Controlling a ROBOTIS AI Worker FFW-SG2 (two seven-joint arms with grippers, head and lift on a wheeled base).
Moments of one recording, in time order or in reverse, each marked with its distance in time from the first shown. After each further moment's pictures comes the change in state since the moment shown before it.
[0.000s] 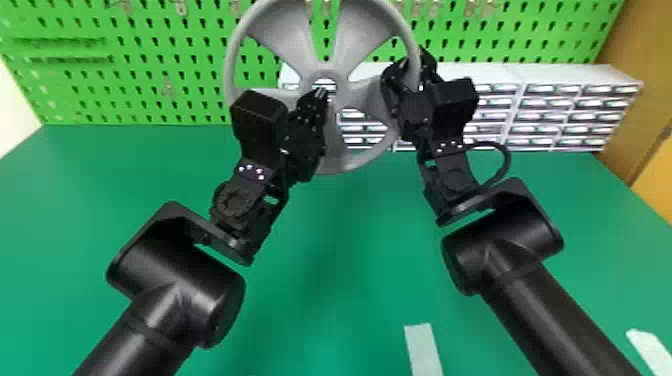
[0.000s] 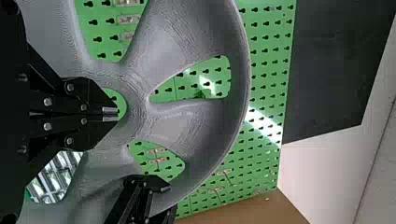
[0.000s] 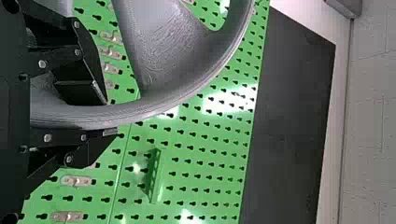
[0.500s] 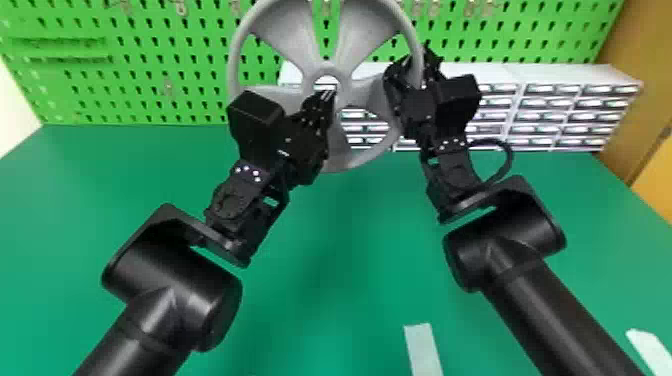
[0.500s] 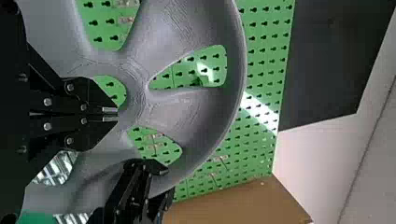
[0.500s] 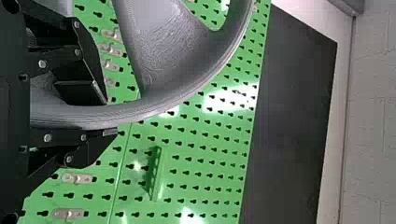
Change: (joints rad) left arm 0.023 0.000 0.020 -0.027 0.013 -0.007 -0.086; right arm -0.006 -0.001 -0.009 0.000 0.000 0.008 0.000
